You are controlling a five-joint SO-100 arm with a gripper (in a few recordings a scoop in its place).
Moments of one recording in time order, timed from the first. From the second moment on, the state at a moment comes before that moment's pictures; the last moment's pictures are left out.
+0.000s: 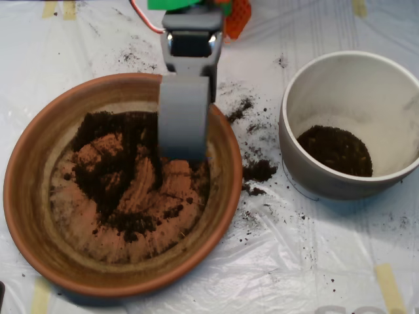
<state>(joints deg) 10.1 115.4 106.1 72.3 -0.8</state>
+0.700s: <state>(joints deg) 28.6 102.7 122.7 59.5 -0.4</state>
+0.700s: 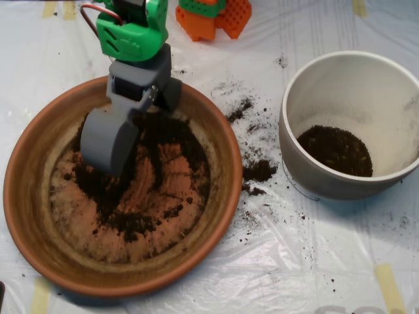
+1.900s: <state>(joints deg) 31.2 74.3 97.3 65.0 -8.3</state>
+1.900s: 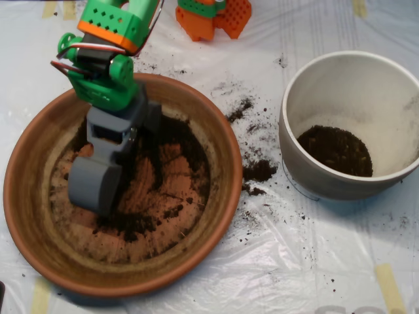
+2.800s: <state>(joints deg) 31.0 71.1 92.0 69.3 -11.5</state>
